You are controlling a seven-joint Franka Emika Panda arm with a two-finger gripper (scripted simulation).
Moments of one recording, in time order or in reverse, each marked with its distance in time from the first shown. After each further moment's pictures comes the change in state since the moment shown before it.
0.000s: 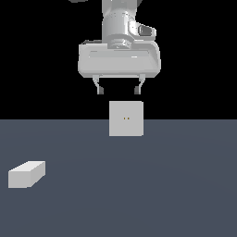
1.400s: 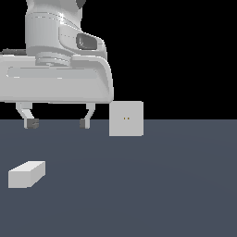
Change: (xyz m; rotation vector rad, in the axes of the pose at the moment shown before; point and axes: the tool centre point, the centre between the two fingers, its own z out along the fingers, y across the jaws) arm -0.087 -0.107 0.080 0.001 0.059 -0.082
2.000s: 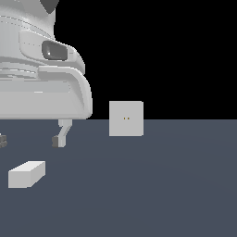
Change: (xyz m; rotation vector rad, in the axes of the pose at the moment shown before) arm -0.026 -0.036 0.027 -0.002 0.019 -0.026
